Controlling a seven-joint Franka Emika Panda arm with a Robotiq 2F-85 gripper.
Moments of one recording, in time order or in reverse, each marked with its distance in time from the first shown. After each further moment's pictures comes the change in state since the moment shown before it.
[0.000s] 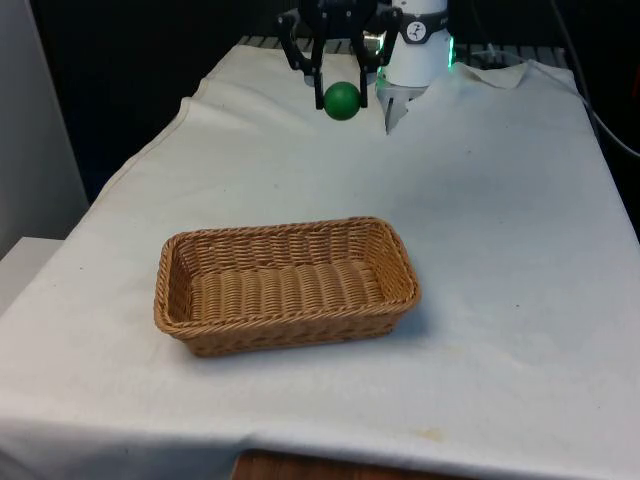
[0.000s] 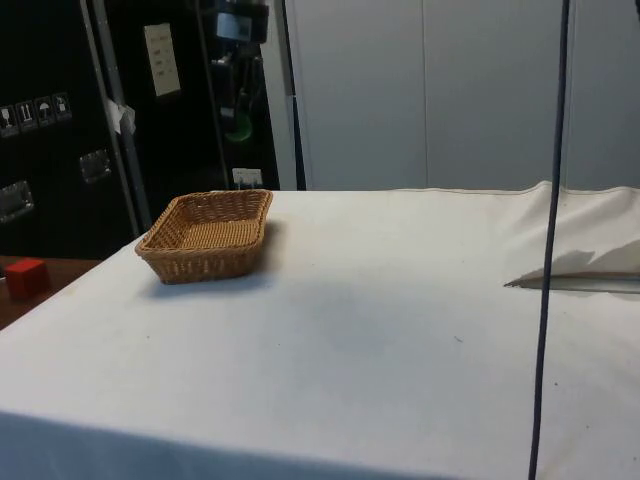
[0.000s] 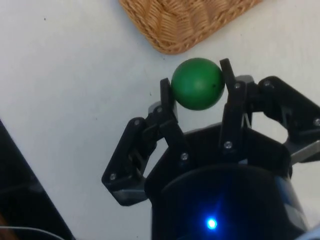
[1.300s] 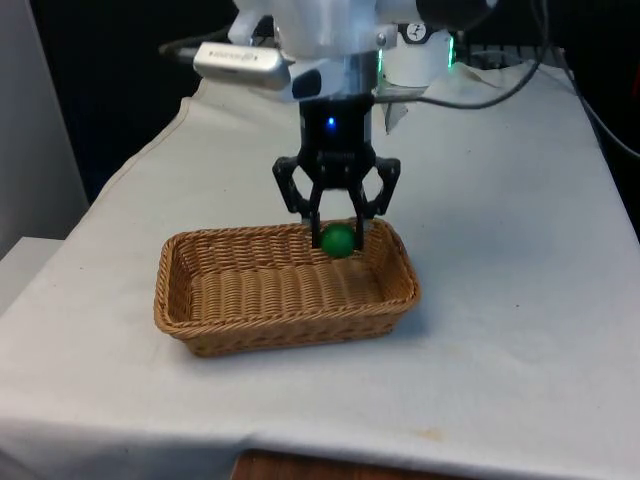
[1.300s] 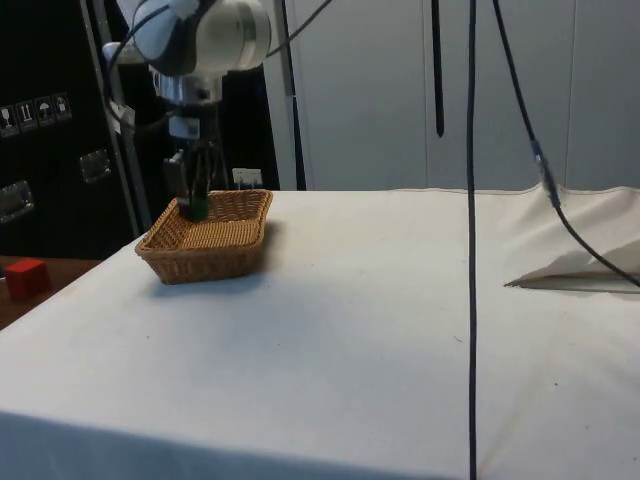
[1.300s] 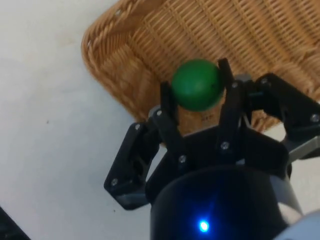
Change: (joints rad) arm -0.066 0.497 0.019 0.375 0.294 -0.014 -0.077
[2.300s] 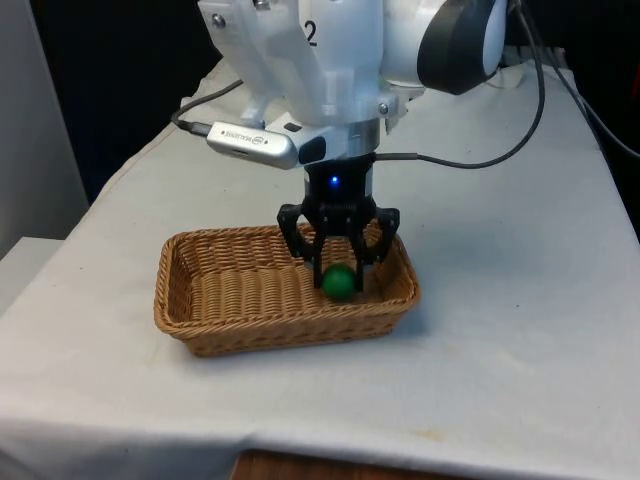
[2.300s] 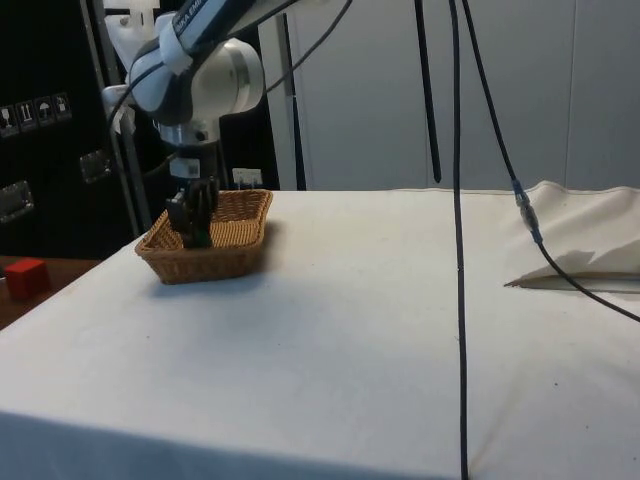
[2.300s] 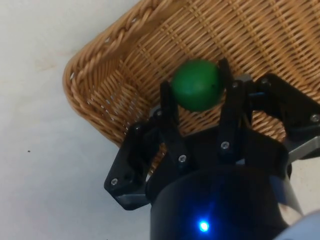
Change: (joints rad) arm -0.013 0.153 0.003 0.094 0.054 0.003 -0.001
